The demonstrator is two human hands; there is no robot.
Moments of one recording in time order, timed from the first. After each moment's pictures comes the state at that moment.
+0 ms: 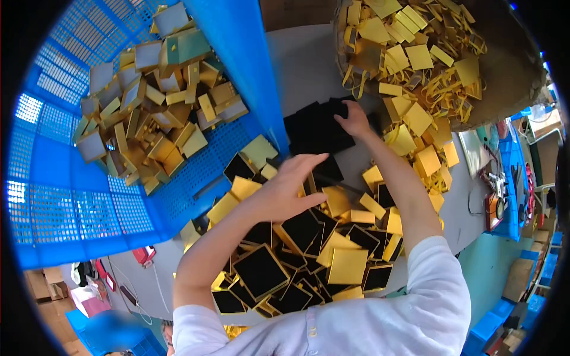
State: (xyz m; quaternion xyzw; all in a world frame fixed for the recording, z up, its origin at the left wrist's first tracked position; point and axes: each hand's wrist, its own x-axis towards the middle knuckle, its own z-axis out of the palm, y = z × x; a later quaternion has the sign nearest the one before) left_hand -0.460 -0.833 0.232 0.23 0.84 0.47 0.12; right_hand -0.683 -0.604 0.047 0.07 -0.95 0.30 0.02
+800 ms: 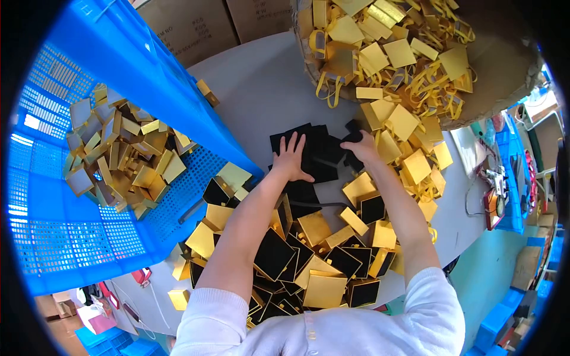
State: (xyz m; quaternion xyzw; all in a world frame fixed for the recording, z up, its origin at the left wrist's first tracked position) left_hand -0.600 -0.757 0.053 0.08 0.96 0.14 0.23; right_hand -0.638 -0.524 0.069 -0.13 -0.86 0.48 -0.09
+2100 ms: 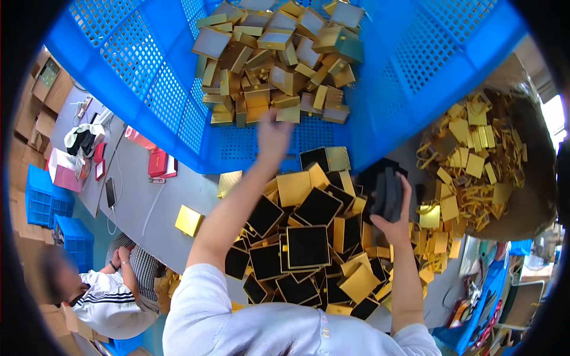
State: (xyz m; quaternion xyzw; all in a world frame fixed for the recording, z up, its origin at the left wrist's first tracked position) left_hand -0.407 -1.001 0.185 -0.31 0.69 0.55 -0.35; right_hand -0.451 -0.687 0.232 0.28 -0.67 0.66 -0.19
